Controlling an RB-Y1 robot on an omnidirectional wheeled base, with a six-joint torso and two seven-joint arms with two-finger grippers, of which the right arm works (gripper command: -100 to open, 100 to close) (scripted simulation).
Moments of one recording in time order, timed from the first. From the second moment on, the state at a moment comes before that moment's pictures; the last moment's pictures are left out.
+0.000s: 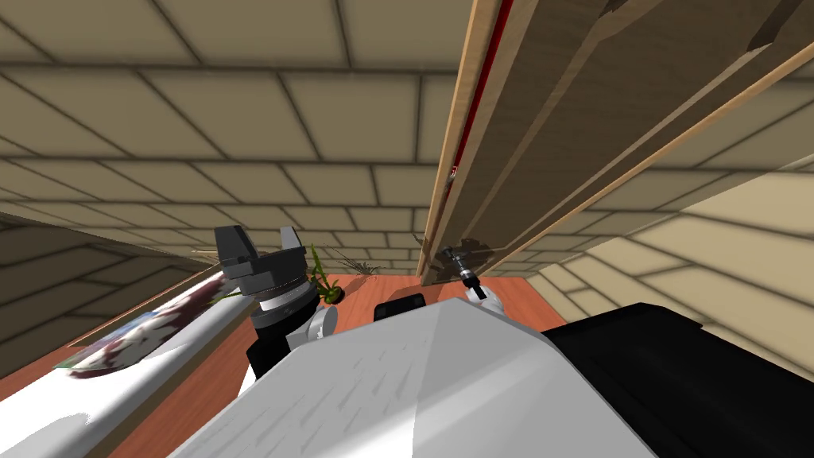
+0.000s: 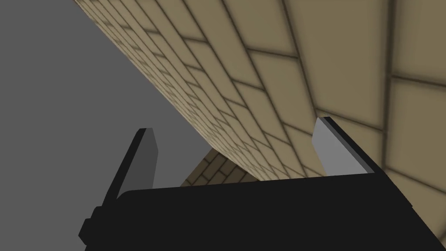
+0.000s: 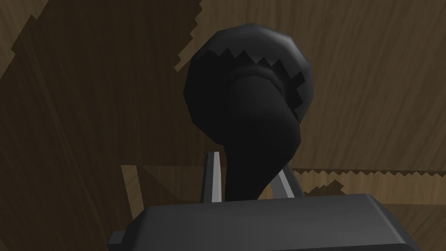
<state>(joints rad) 0.18 -0.39 -0.19 -0.91 0.16 -0.81 -0.42</state>
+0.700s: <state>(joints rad) 0.23 -0.43 -0.18 -0.89 0.17 -0.90 -0.48</state>
